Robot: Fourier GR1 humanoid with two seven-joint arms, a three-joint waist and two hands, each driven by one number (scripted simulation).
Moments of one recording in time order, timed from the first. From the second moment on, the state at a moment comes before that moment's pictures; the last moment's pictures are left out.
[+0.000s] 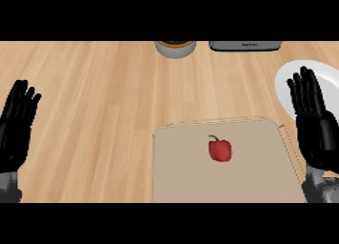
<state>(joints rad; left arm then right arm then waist) -0.05 0.44 -0.02 -1.60 0.33 0.24 -0.05 -0.12 -0.31 0.09 -1.67 -0.18 -0.21 -0.19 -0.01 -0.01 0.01</state>
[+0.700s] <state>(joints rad) 0.01 0.29 -0.23 -1.43 0.30 0.21 0.14 -0.17 -0.39 -0.09 -1.50 -0.08 -0.28 -0.33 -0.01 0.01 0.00</state>
